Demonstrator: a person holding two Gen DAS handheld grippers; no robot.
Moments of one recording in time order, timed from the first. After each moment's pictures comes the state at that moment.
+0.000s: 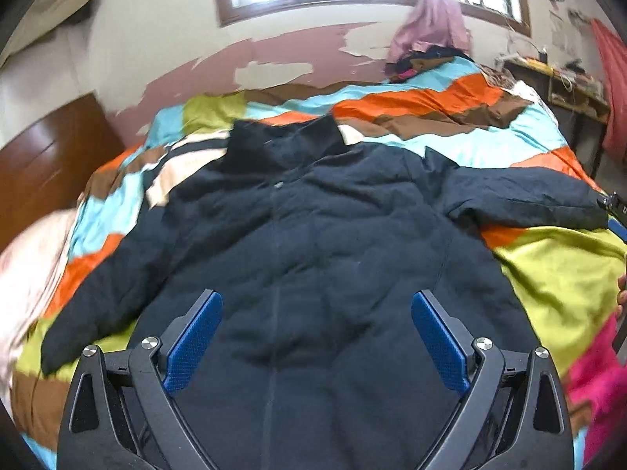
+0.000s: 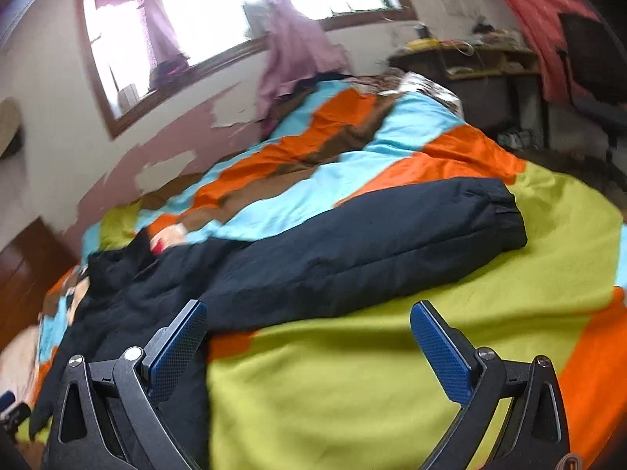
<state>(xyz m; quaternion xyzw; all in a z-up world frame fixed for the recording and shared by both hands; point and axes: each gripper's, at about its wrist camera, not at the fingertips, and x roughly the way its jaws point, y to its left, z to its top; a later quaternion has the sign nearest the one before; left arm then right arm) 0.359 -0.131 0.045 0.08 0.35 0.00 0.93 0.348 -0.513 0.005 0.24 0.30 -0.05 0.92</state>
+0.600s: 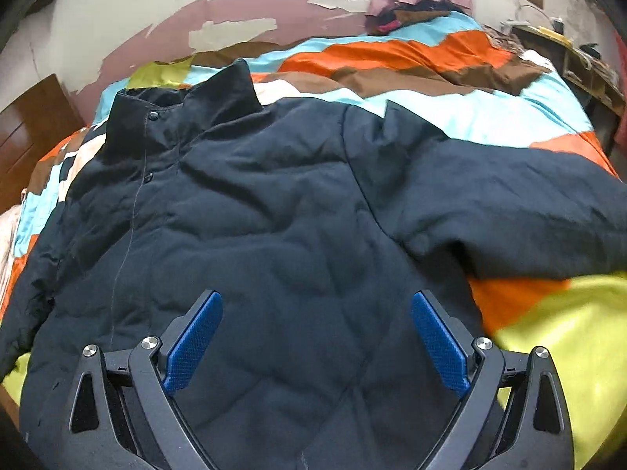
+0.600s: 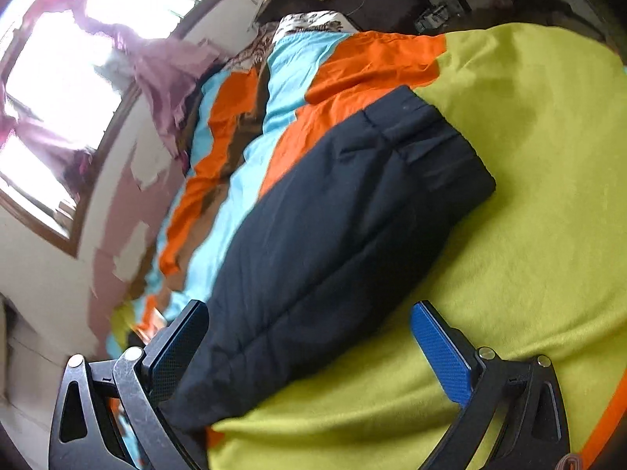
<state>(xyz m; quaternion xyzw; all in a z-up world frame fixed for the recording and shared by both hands) 0.512 -0.230 -0.052 0.07 0.41 0.01 0.91 0.381 -0.648 -0.059 0.48 0.31 -0.08 0.82</state>
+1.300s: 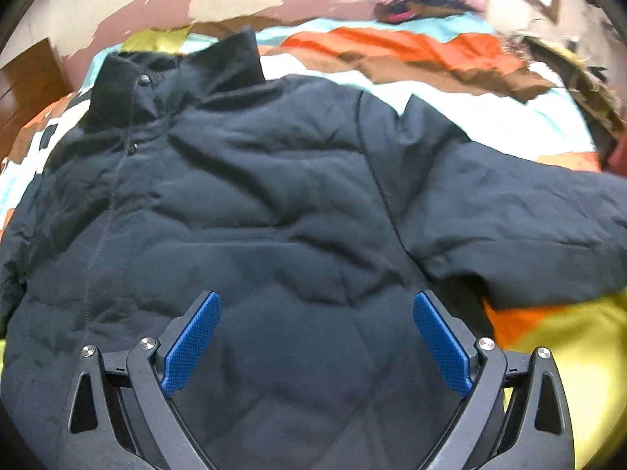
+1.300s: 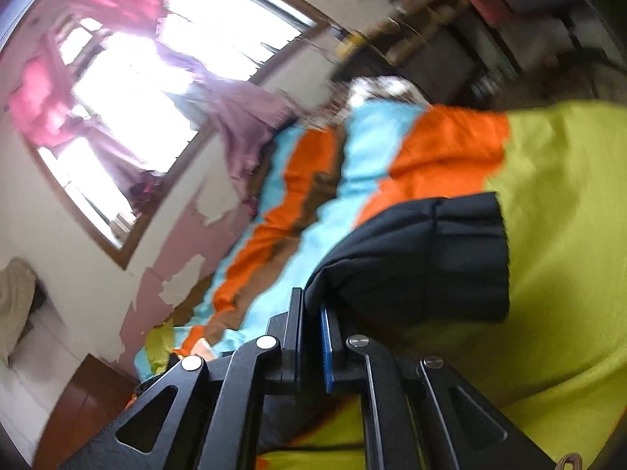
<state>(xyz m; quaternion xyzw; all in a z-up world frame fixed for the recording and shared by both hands) 0.514 -0.199 -0.050 0.02 0.44 -0.03 0.90 0.367 -0.614 0.012 0.42 0.16 -0.01 0.90</state>
